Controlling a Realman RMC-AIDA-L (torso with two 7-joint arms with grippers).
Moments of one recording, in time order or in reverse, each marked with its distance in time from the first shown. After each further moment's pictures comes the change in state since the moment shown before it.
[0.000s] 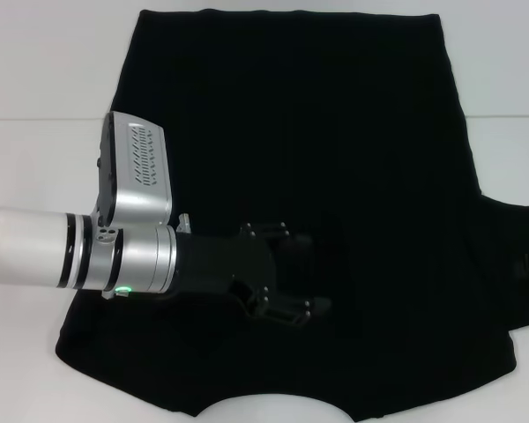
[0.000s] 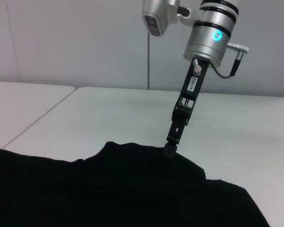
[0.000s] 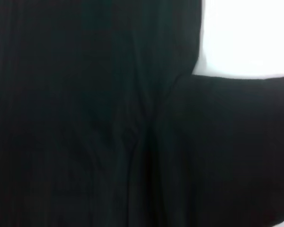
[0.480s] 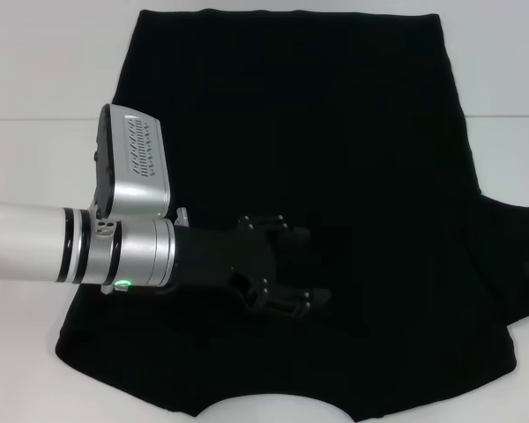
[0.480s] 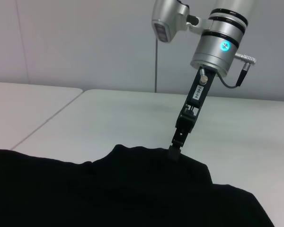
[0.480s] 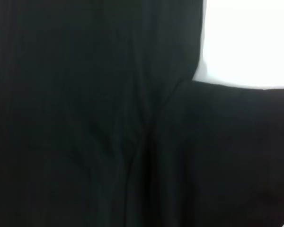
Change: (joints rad) left arm 0.000 0.000 -0.003 0.013 -0.006 -0.005 -0.022; right arm -0.015 0.026 0.002 -0.023 0.003 0.040 -0.018
